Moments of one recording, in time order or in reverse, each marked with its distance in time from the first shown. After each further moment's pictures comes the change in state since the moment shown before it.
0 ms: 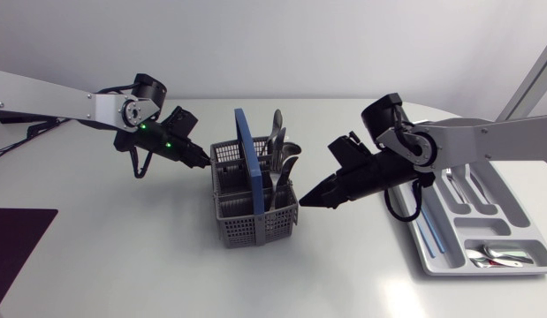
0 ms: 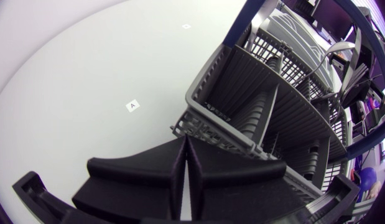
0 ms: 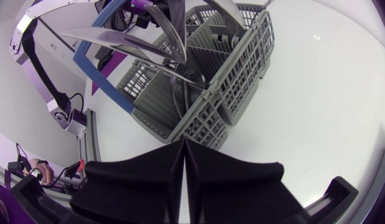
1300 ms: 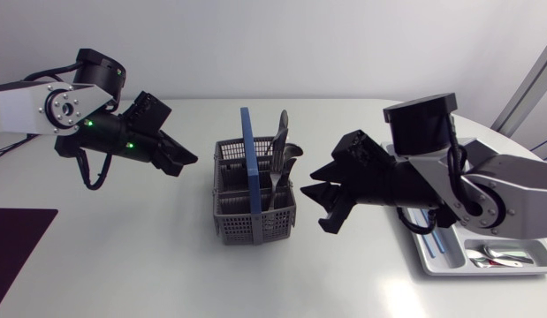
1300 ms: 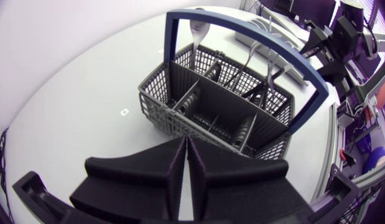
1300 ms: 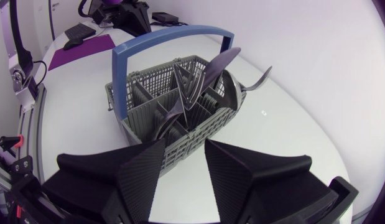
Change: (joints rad) left arm -0.021 -0.441 -0.262 -0.057 0.020 0.065; right arm 0.184 -0.362 -0.251 0.348 0.472 -0.134
